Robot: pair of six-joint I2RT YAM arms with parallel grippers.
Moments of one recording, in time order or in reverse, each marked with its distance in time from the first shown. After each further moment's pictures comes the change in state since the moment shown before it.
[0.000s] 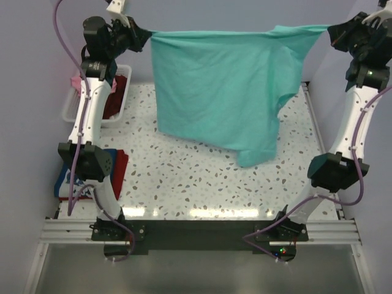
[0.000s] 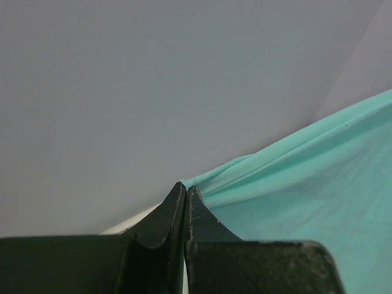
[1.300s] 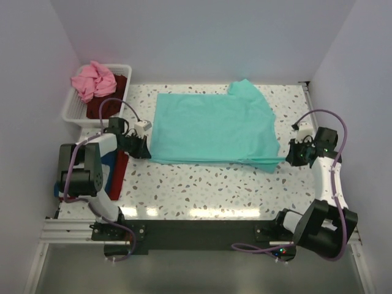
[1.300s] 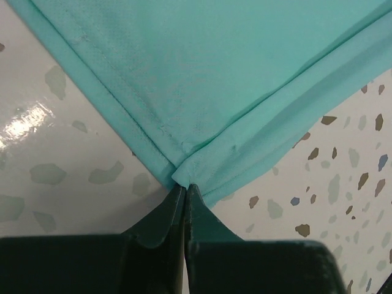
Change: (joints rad) left arm 0.113 -0.146 -1.245 -0.084 0.153 0.543; right arm -0.006 -0.594 -1.376 -0.253 0.064 -0.737
